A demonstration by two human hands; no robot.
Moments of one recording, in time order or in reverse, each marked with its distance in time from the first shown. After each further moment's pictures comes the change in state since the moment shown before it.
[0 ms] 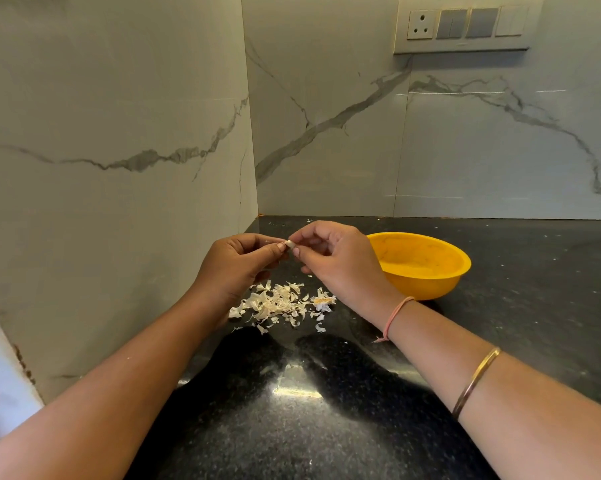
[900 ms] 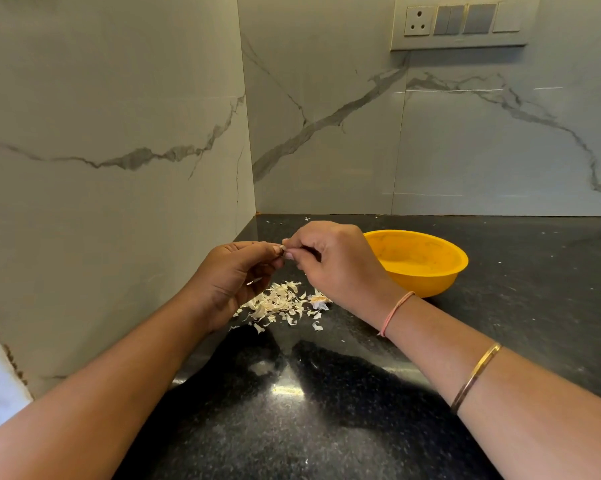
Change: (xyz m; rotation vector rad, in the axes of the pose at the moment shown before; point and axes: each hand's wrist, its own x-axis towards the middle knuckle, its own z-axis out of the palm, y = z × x) left_hand -0.006 0.006 0.003 -0.268 -0.070 -0.216; right_hand 0.002 0.002 -0.004 -0.337 -0.009 -0.430
